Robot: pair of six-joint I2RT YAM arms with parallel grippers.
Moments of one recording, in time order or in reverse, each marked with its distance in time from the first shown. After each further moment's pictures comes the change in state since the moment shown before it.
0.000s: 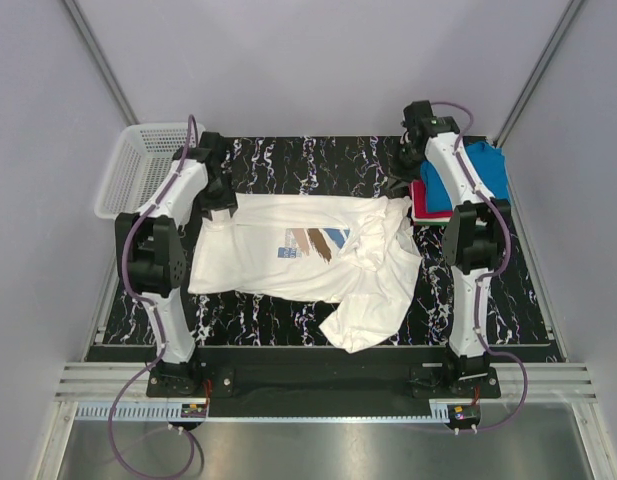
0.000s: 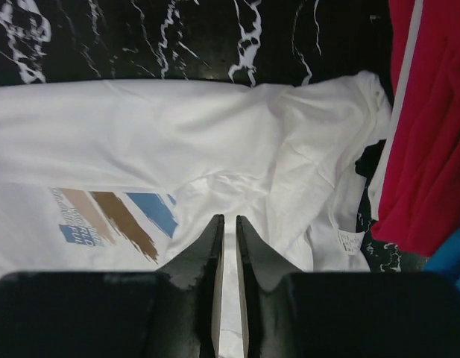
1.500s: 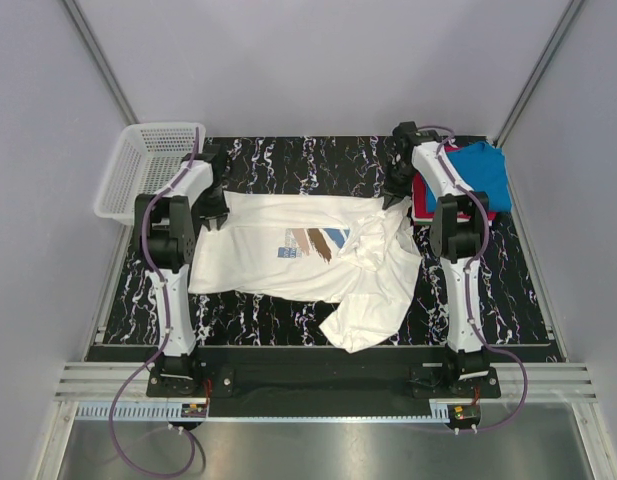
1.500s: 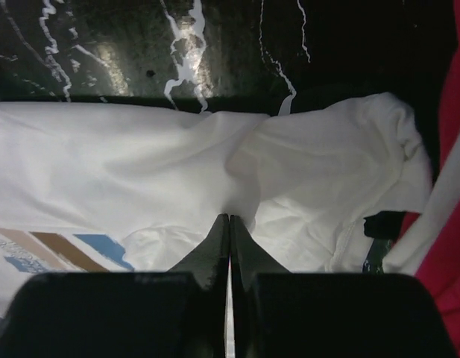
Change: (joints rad) left arm 0.062 0.288 0.134 -0.001 -0.104 -0.006; right arm -0.004 0.222 0.122 -0.052 -0.008 0.000
